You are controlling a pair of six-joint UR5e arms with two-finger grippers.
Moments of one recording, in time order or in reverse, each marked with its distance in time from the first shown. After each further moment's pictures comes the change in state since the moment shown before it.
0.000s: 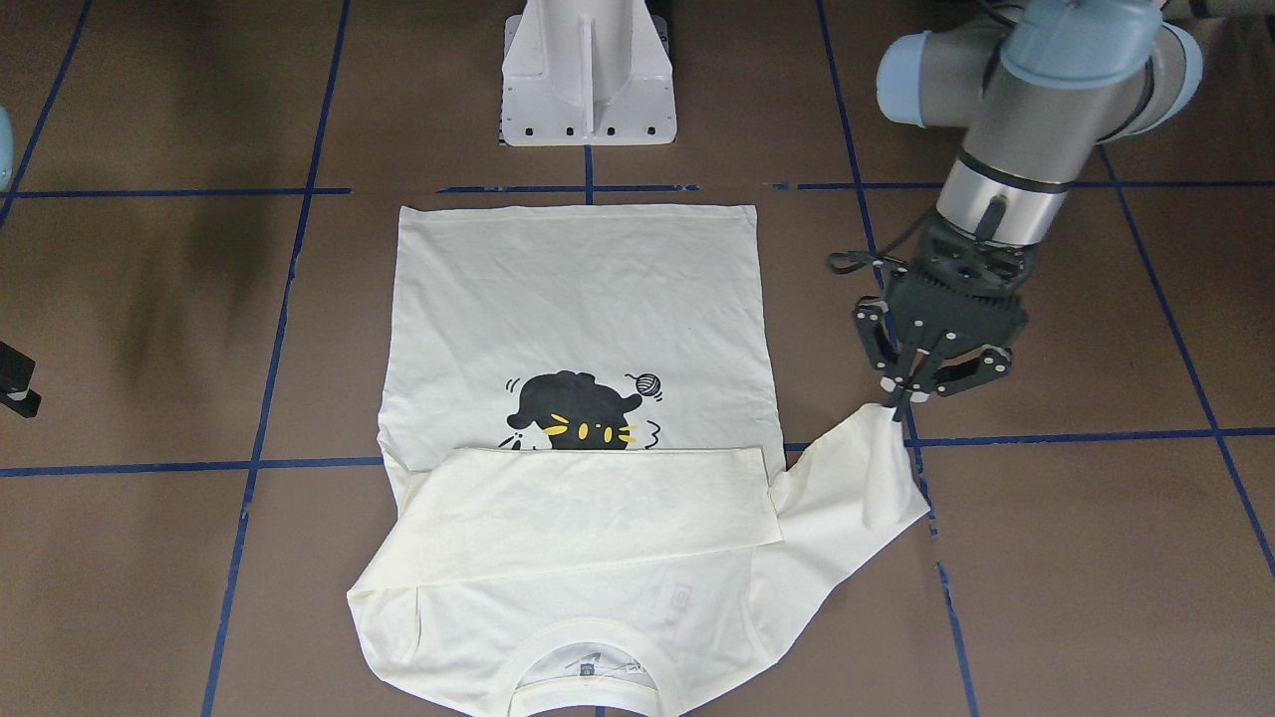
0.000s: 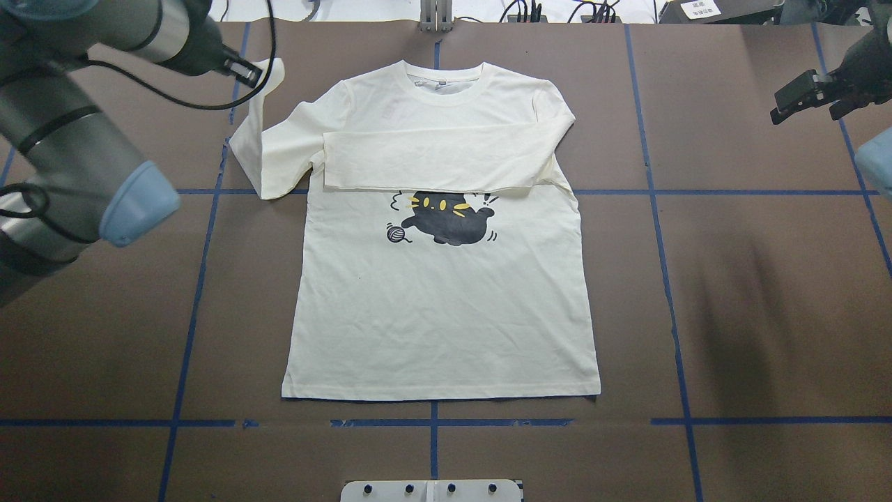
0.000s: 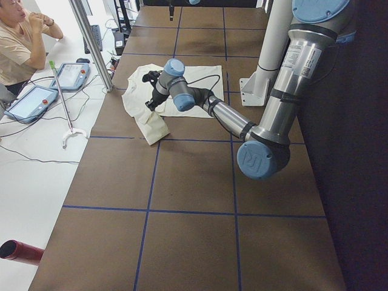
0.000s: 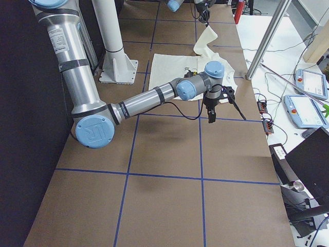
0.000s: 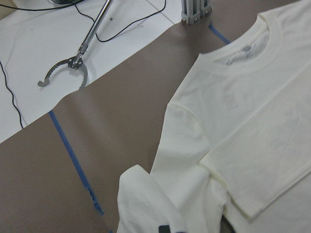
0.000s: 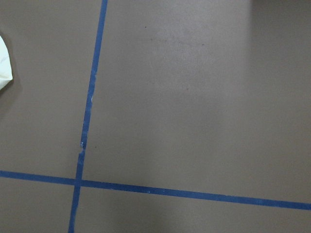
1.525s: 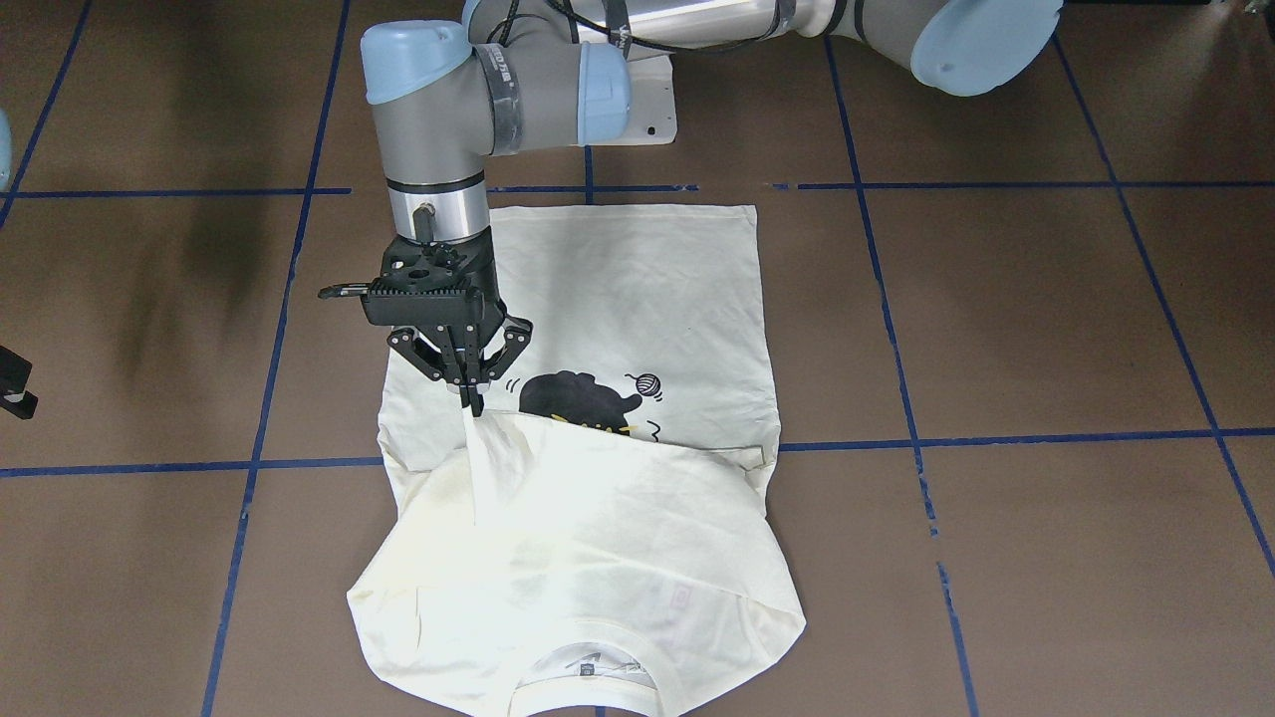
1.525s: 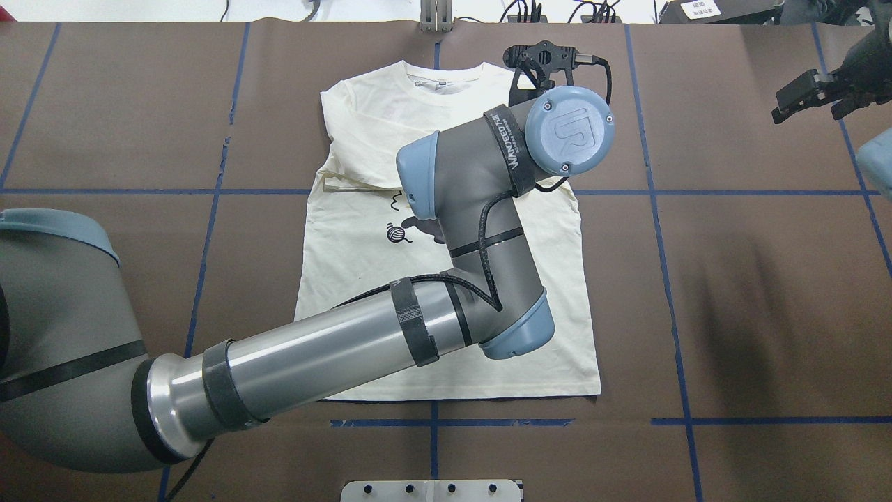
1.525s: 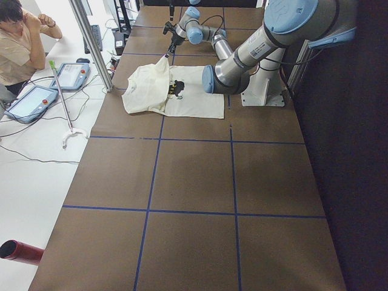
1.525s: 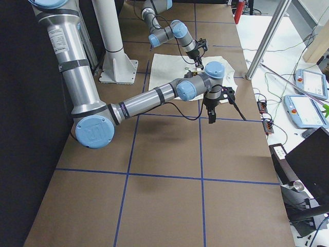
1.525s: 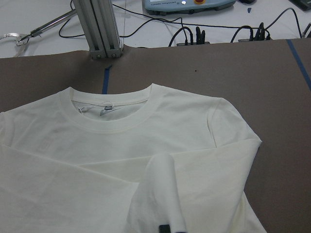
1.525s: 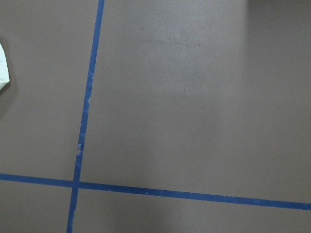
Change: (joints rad) left arm 0.428 -0.593 0.653 -0.037 0.503 -0.712; right arm 0.001 0.001 -0.003 0.001 -0.005 0.007
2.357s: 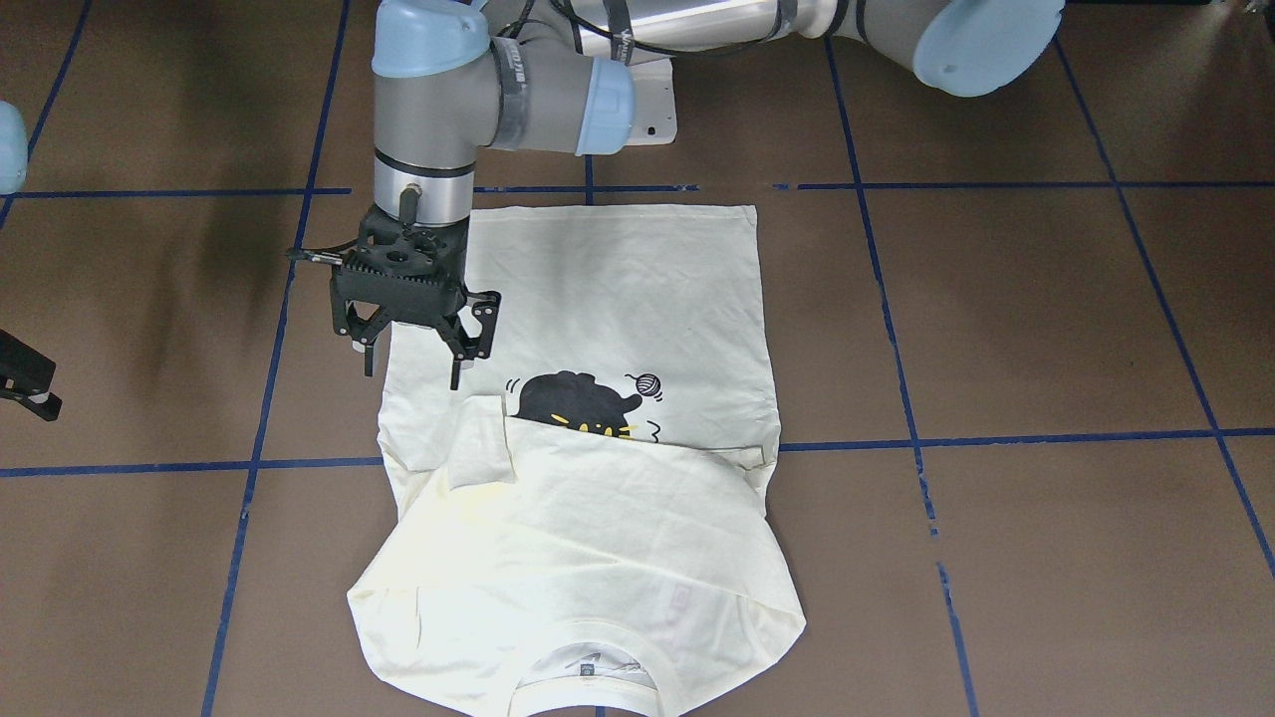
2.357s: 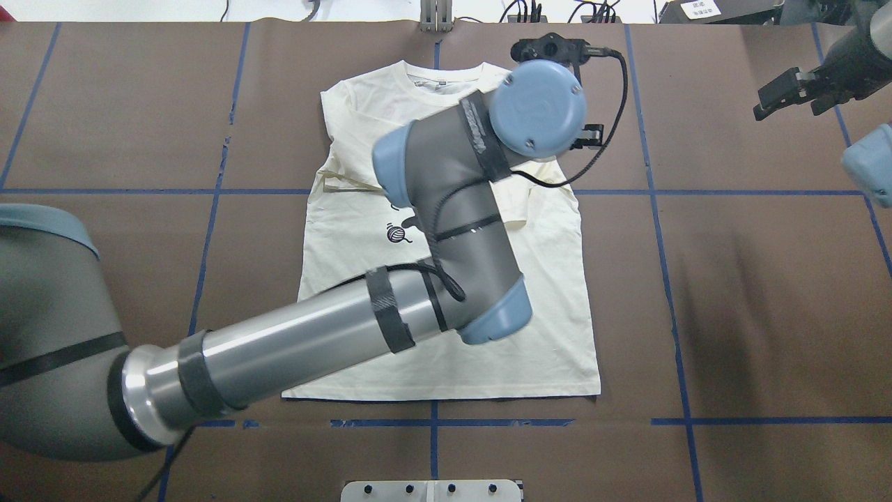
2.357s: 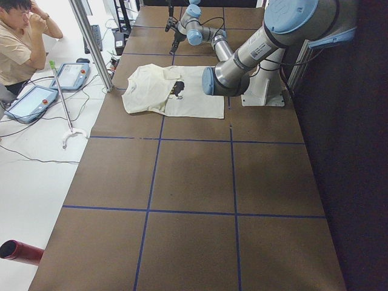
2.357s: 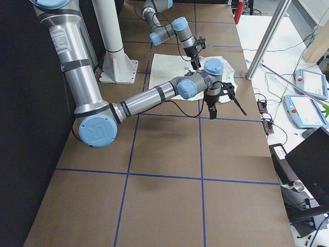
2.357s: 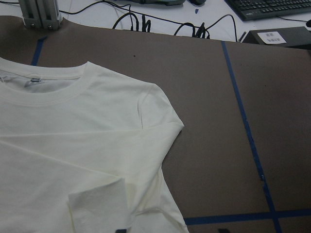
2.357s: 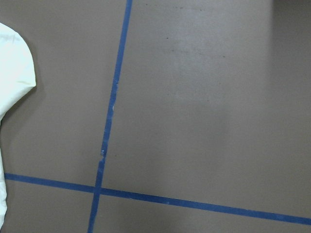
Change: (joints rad) left arm -0.063 0.075 -0.112 -0.140 -0.236 0.150; right arm -0.038 0.023 -0.002 0.066 0.000 0.024
